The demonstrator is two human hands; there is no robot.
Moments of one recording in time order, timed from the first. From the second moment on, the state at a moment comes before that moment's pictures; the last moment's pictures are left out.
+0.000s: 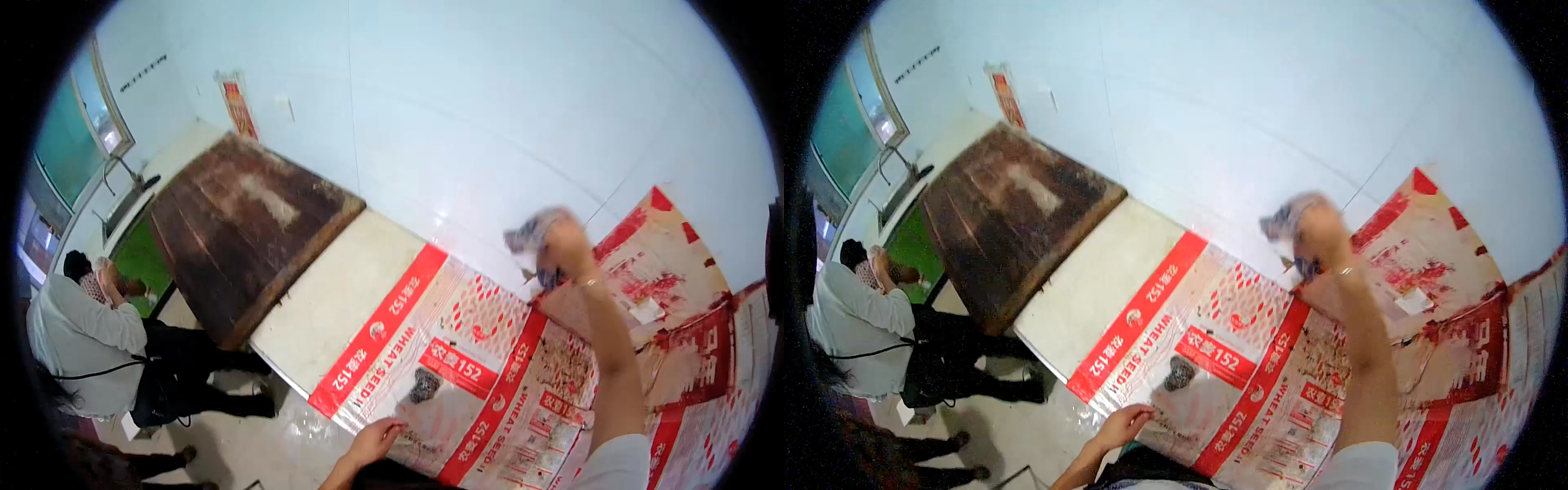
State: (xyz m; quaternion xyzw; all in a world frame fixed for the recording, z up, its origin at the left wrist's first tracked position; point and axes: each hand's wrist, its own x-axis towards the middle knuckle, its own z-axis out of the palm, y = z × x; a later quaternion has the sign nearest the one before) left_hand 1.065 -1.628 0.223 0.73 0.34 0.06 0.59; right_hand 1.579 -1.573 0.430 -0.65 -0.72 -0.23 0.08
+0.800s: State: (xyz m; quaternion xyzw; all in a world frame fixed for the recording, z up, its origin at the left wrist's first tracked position) left_hand 0.967 -1.613 0.327 0.57 0.12 0.19 0.79; right_hand 1.122 -1.727 0.417 -0.60 -0.31 0.48 0.56
